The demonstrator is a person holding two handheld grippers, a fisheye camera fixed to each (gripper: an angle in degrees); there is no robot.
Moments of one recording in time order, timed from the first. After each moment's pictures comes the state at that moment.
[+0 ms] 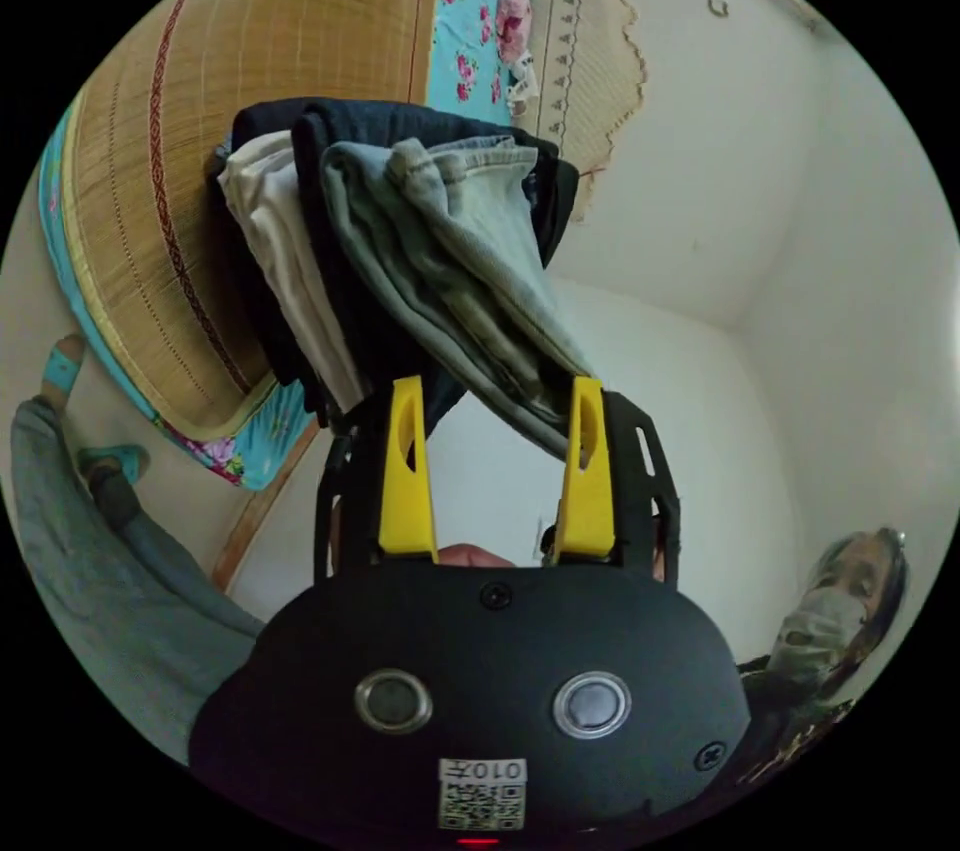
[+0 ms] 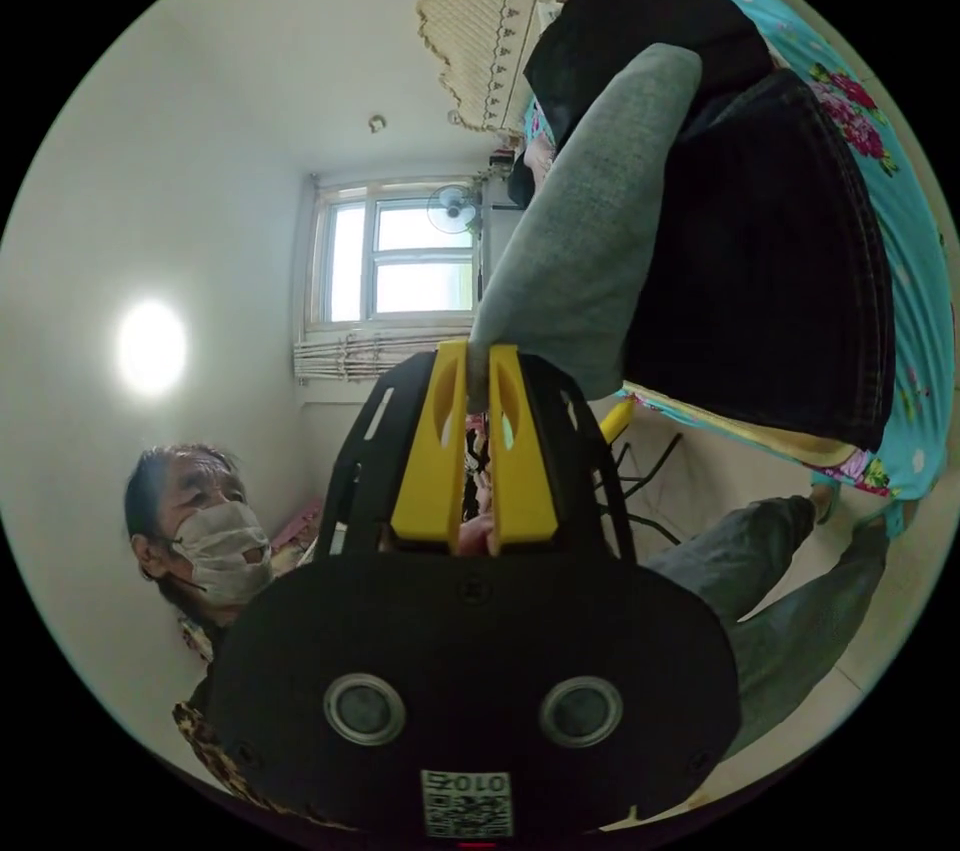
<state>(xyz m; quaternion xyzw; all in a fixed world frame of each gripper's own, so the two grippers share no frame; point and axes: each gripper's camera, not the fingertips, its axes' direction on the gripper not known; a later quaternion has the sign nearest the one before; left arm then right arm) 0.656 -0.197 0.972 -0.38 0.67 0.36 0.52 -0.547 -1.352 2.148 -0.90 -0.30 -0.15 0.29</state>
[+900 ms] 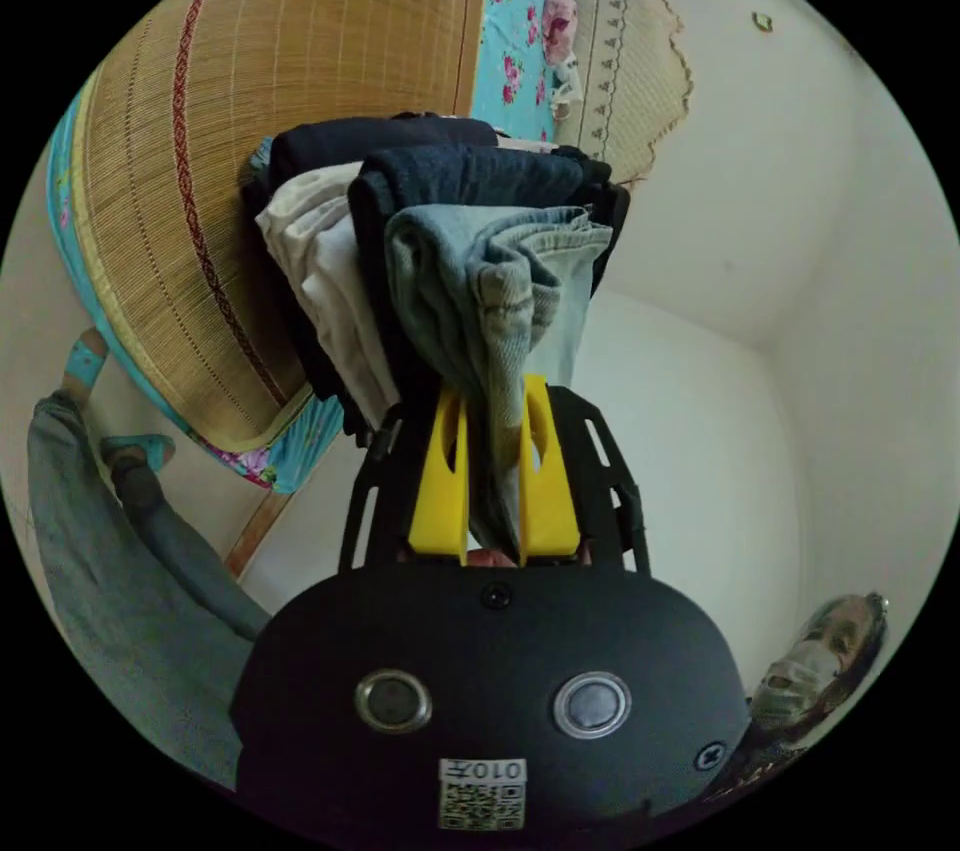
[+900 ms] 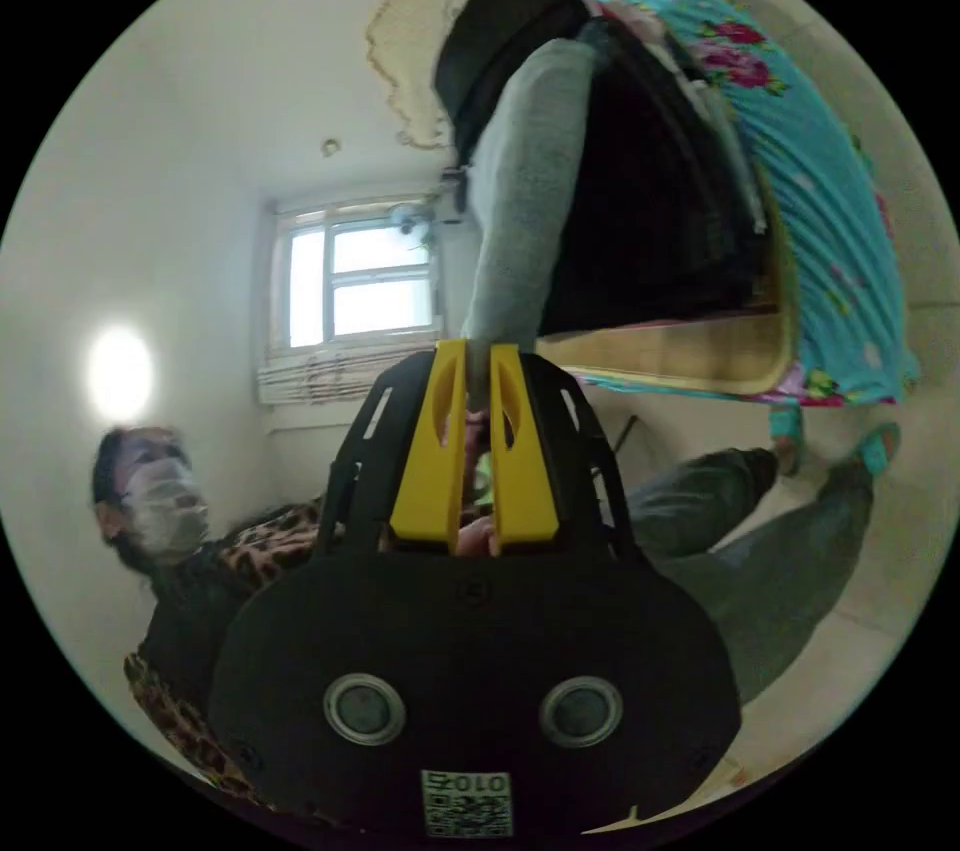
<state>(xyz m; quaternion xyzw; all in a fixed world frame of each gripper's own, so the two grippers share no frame) 0.602 -0.208 0.933 -0.40 0.63 0.36 0.55 -0.450 -1.292 2.098 -0.89 -0.21 -0.18 0.37</state>
